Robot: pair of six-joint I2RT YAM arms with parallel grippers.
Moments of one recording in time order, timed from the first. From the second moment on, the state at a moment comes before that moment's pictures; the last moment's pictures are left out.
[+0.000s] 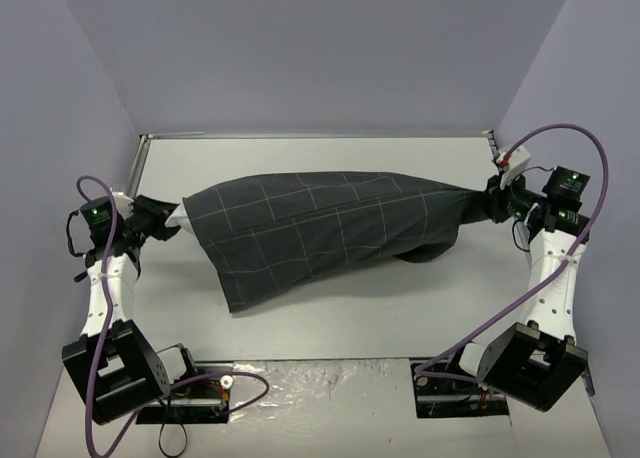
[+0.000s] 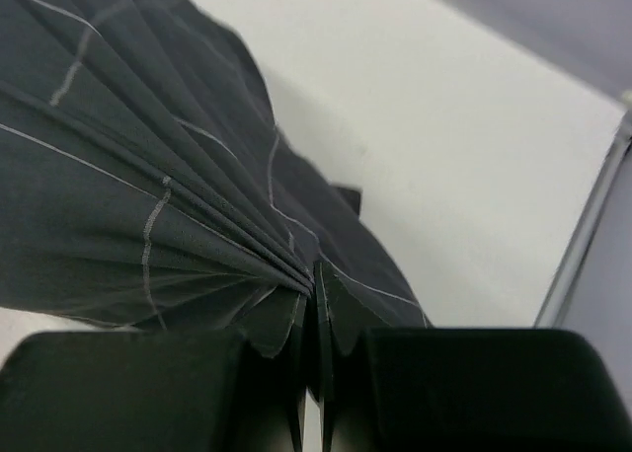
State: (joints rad) left arm 0.43 1.14 0.81 -0.16 0.81 -1.07; right arm -0.46 1.20 1.18 -0.61 -0.87 -0.66
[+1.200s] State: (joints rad) left arm 0.52 1.01 0.76 -0.50 0.74 -0.83; right arm -0.55 1.22 1.22 -0.89 -0.84 -0.88
